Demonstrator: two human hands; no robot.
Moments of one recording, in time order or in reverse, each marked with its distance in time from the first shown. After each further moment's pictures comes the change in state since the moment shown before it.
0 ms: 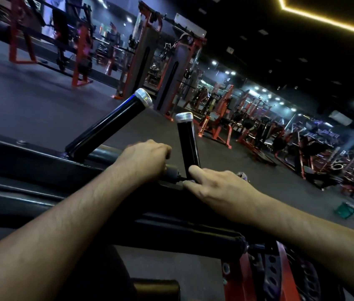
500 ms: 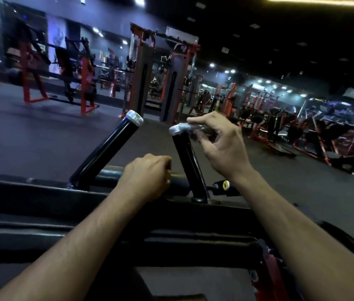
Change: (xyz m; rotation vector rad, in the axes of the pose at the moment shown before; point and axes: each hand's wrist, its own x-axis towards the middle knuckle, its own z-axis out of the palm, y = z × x) left_hand 0.001 -0.001 0.007 0.038 0.136 0.009; right_hand 0.054 0.047 -0.001 0.705 0.944 0.473
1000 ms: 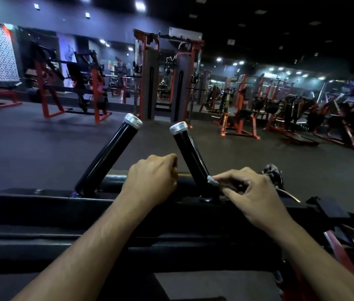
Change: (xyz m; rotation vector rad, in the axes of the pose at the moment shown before) left_hand -0.002 0.007 -0.002 0.062 0.093 0.020; right_hand -0.104 0.013 -0.025 0.052 -0.201 0.378
